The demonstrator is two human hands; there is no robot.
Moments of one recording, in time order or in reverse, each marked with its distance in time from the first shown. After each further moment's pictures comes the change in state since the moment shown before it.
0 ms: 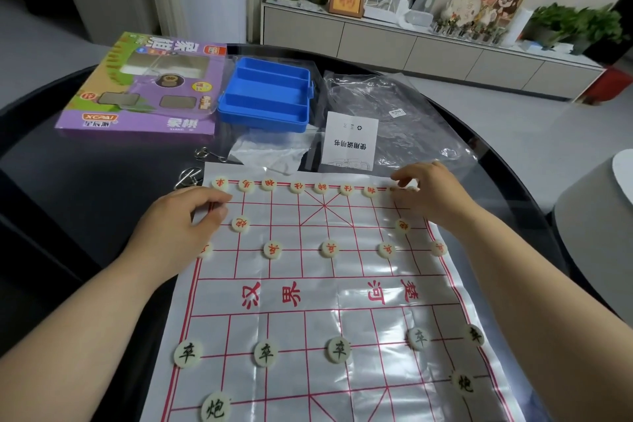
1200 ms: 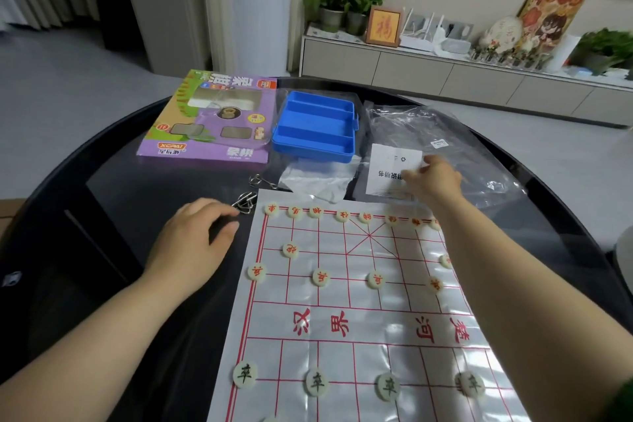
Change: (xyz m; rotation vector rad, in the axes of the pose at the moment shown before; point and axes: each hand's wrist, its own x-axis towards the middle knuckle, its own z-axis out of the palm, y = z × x) left_hand 0.002 -0.019 -0.032 0.257 0.115 0.018; right_hand 0.064 -0.055 0.016 0.414 0.127 0.390
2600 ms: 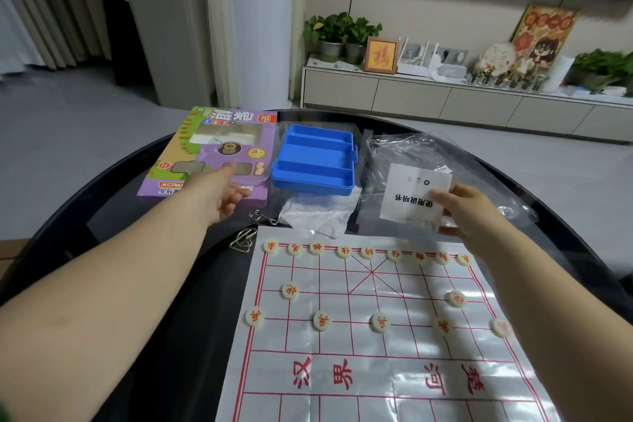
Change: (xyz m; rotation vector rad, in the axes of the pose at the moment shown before) left_hand 0.120 0.026 -0.008 -0.848 -0.095 -0.756; right_hand -0.015 0.000 -0.039 0.581 -0.181 0.081
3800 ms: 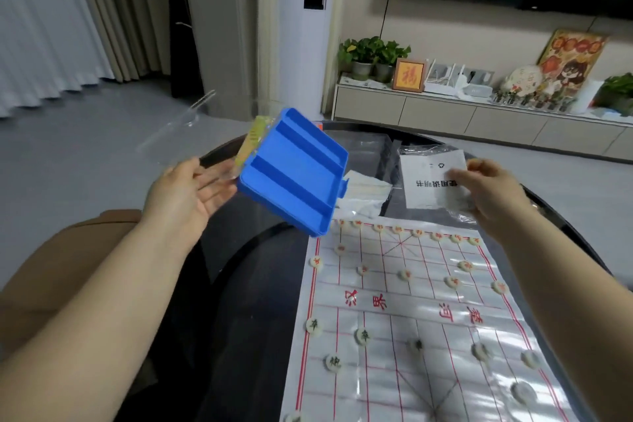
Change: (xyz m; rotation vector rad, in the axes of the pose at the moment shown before) left_hand -0.135 -0.016 -0.121 -0.646 0.017 0.339; right_hand -0.120 -0.054 0.014 0.154 -0.008 -0.159
